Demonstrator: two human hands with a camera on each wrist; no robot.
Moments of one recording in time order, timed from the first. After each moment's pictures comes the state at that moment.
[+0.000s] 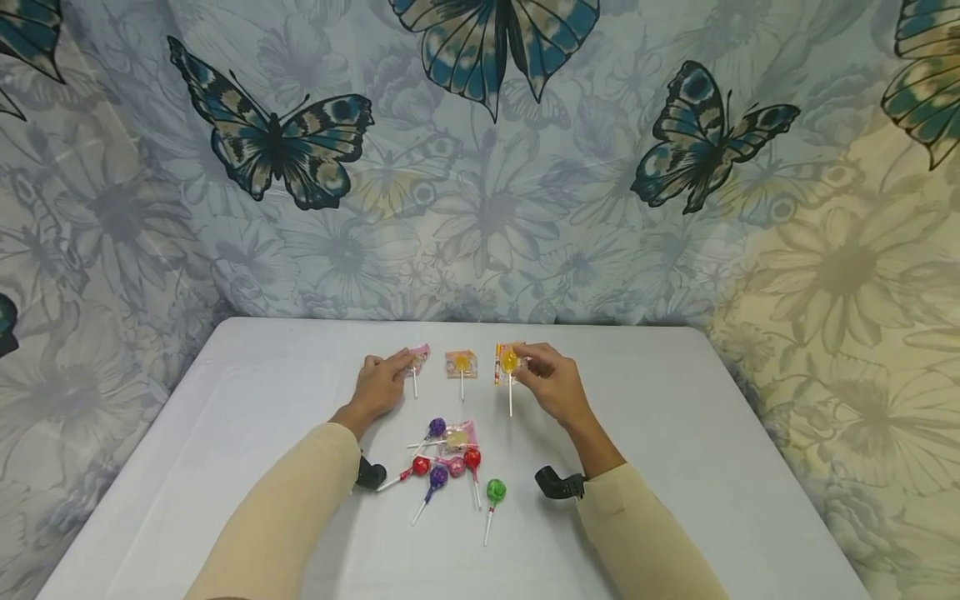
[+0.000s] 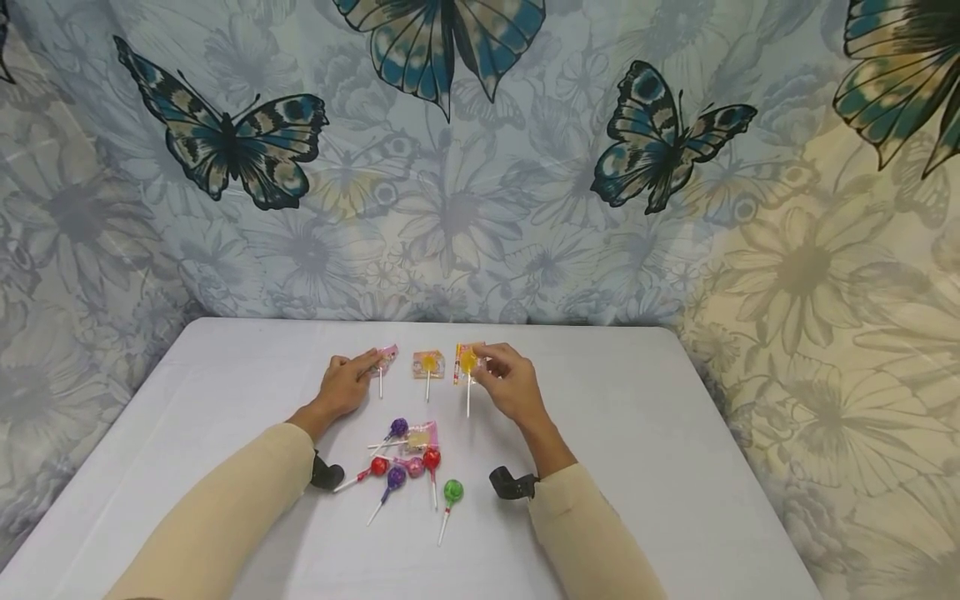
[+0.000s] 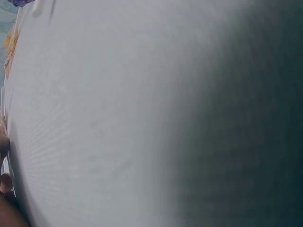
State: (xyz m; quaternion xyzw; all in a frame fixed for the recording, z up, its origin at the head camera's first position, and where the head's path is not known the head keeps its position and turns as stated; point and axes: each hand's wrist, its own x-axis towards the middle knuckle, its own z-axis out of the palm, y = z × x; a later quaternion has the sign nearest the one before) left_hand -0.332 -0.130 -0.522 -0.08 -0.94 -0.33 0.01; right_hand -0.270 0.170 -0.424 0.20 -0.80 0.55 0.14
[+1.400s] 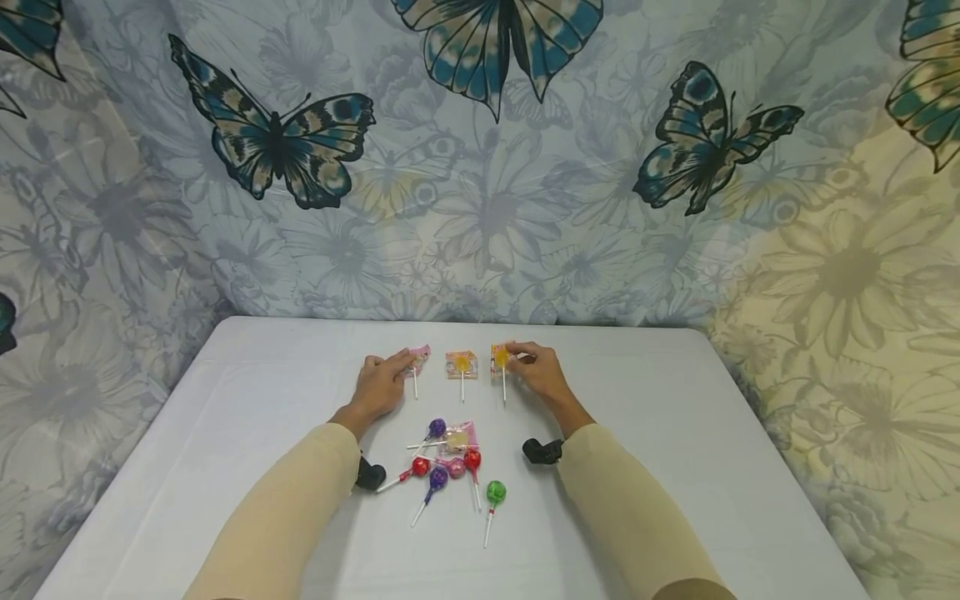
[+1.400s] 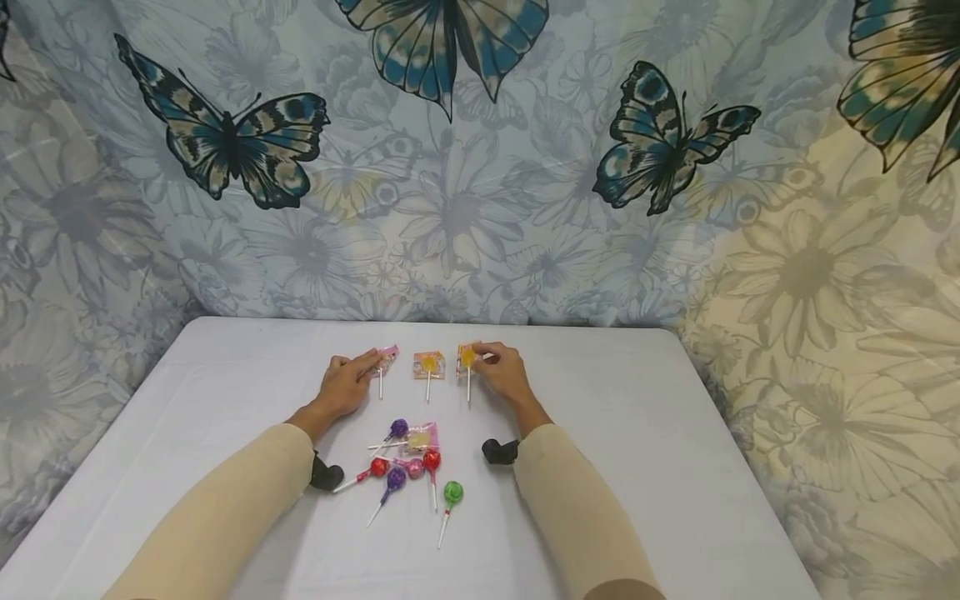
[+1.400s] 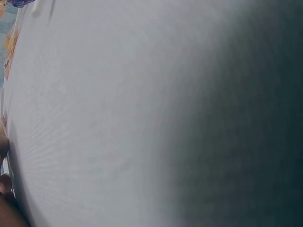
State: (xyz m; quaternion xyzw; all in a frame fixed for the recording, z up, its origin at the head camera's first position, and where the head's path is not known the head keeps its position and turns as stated) left_hand -0.332 -0.129 -0.523 -0.07 -0.94 -0.33 0.01; right_hand -0.349 0.169 -0.499 0.04 -0.84 0.54 0.03
